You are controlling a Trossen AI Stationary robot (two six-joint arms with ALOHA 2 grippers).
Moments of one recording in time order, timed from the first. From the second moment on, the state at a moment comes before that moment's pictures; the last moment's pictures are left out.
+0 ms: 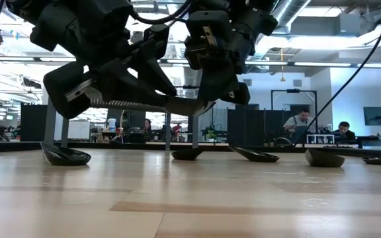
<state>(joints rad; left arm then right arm) -0.30 1.59 0.67 0.37 -0.10 0.91 -0.01 1.83 1.32 -0.52 -0.27 0.55</state>
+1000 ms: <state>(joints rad) -0.30 1.59 0.67 0.37 -0.05 0.90 -0.01 1.84 1.33 -0.43 -0.24 0.38</state>
